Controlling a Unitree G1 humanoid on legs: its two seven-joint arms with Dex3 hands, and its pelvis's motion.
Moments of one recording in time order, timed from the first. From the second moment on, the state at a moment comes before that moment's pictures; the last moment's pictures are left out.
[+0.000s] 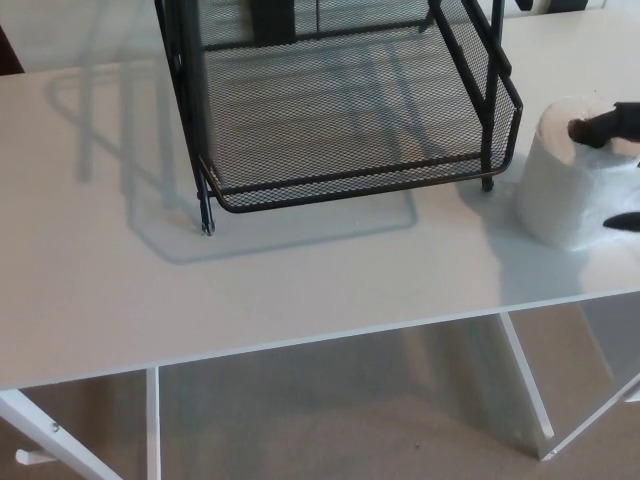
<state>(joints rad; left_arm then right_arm) -0.08 0.70 0.23 1.27 -0.01 -0.06 -0.13 -0.65 -0.79 0.33 0.46 -0.36 0.14 0.53</state>
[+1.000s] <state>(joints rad) -0.09 0.70 0.20 1.27 0.00 -0.06 -0.12 -0.60 -0.78 0.43 0.49 -0.55 -0.02 0.17</state>
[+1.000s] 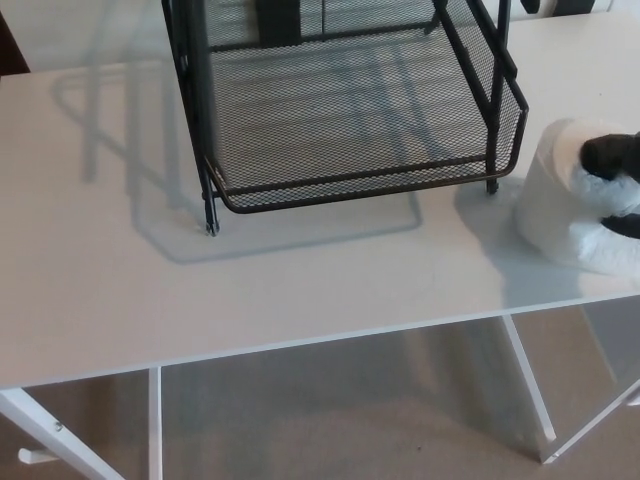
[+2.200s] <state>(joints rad) -0.09 0.71 0.18 1.29 0.00 -0.06 -0.11 -0.68 -0.90 0.01 0.28 -0.45 -0.24 0.01</state>
